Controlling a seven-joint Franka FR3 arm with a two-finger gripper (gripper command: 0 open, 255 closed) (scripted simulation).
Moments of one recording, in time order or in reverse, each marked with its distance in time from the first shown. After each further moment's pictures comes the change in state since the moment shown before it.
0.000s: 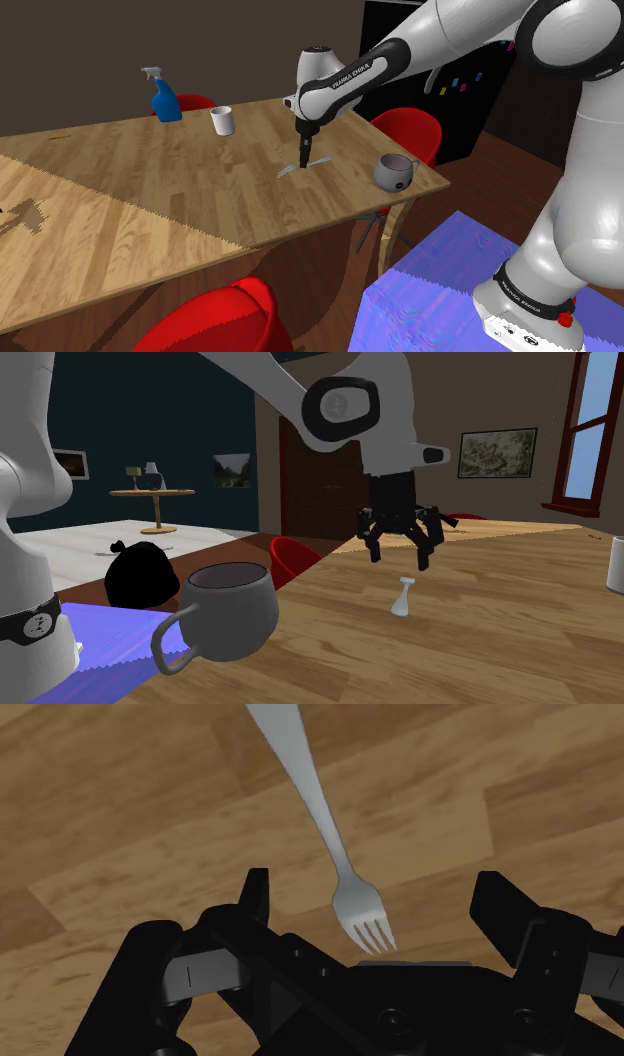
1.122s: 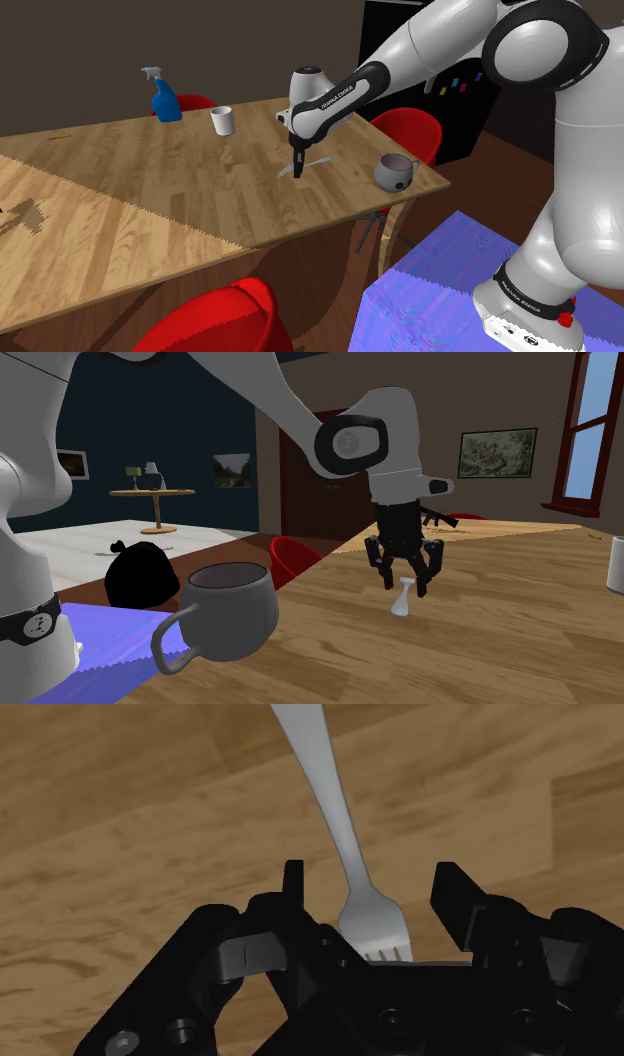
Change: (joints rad) arm 0.008 0.120 0.010 0.047 -0.010 0.079 -0.024
